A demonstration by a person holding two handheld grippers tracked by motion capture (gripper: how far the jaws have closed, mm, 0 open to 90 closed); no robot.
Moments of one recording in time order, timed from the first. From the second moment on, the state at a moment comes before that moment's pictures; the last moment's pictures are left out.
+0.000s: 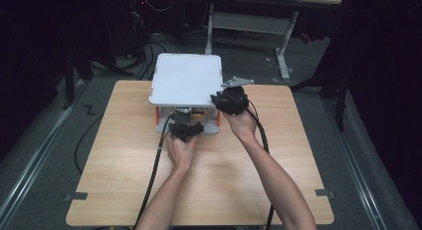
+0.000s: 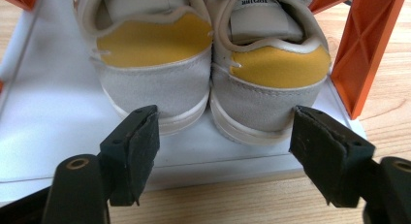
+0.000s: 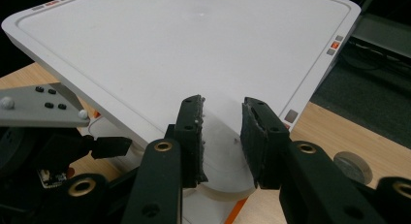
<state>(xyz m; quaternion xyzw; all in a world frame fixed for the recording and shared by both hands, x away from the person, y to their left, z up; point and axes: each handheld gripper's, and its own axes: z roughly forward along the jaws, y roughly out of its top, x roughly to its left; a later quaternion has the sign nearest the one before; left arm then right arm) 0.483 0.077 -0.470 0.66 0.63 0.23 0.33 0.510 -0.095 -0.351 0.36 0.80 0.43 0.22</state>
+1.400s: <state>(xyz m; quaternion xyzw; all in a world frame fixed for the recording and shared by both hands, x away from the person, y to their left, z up) 0.386 0.139 -0.410 0.69 0.50 0.21 0.49 0.429 -0.198 -0.365 0.39 0.76 0.49 0.19</state>
